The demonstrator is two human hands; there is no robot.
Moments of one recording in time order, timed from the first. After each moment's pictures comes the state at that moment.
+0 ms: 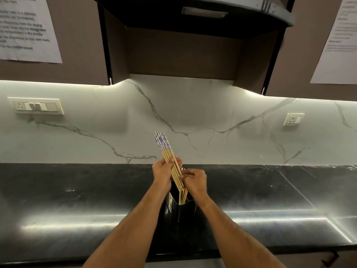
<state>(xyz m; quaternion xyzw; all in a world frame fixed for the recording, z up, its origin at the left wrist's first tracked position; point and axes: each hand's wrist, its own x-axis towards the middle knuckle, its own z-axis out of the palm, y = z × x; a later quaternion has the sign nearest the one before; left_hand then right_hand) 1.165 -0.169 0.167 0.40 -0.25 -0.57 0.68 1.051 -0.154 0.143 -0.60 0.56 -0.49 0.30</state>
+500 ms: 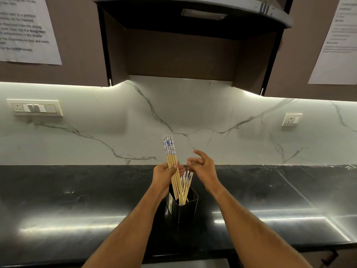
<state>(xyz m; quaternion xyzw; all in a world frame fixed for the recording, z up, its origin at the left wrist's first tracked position) 1.179 -0.158 0.157 0.39 -0.35 -0.59 0.61 1.019 -0.177 0.175 -0.58 0.49 -0.53 0.39</state>
